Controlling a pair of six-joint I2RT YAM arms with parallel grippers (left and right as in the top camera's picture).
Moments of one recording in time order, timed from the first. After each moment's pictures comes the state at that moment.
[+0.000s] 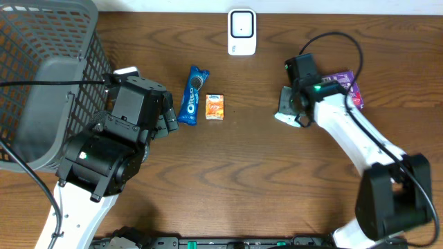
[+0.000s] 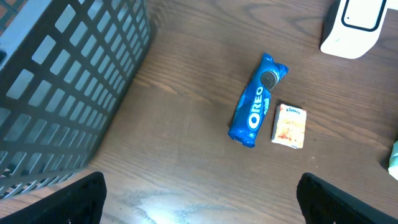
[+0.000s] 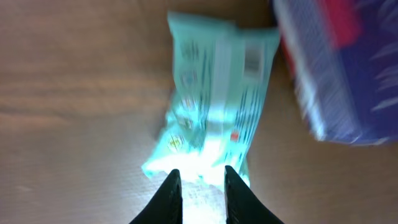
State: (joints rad) left arm -0.43 1.16 1.41 -1.20 -0.40 -0.56; right arm 0.31 1.76 1.24 -0.71 0.15 0.43
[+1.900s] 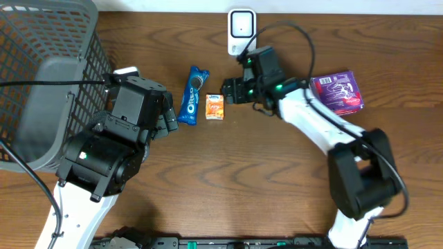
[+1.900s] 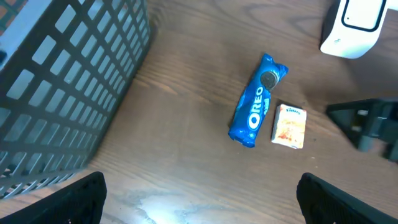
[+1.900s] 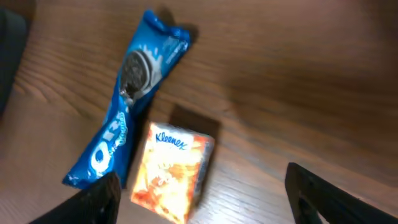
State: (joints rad) left arm -0.43 1.16 1.41 -1.20 -0.40 -0.56; right arm 0.47 1.94 1.34 -0.29 -0.25 0.37
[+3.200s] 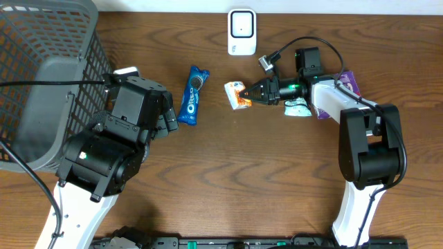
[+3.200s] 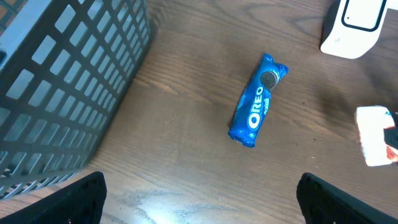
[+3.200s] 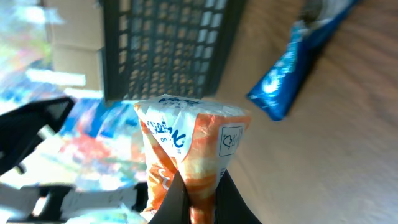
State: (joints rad) left arm -0.43 1.16 1.41 -1.20 -0.40 -0.56; right arm 0.16 2.12 1.33 -0.23 -1.44 0.33
